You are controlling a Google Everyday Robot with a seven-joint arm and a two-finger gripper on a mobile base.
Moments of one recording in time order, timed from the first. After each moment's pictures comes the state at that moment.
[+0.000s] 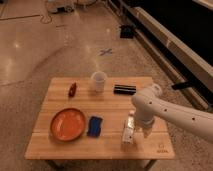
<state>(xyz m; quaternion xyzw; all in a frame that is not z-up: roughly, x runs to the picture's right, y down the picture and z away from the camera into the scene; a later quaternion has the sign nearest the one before) 0.184 0.211 0.737 -0.37 -0.11 -0.34 0.86</state>
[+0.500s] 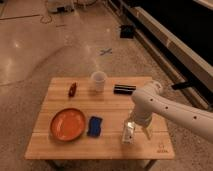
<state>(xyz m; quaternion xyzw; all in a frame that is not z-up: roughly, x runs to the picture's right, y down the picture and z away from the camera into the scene) 0.146 0.203 0.737 -0.33 -0.18 -0.38 0.84</state>
